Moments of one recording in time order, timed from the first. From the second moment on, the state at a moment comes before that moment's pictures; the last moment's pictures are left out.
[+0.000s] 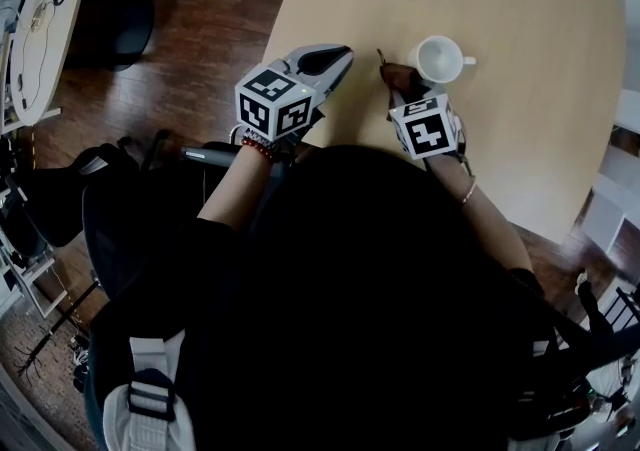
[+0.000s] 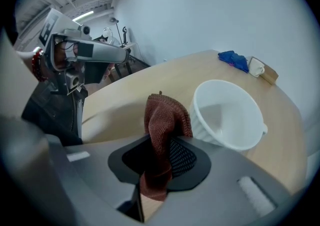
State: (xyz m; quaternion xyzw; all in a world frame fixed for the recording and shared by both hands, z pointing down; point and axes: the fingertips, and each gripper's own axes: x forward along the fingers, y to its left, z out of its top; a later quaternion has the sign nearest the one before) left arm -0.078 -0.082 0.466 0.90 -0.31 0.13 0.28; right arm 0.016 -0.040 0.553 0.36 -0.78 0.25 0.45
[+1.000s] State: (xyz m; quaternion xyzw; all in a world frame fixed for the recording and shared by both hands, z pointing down) left arm -0.066 -0.081 0.469 0.90 -0.29 0.14 0.28; right arm 0.109 -0.049 0.533 0.40 -0.79 0.27 0.39
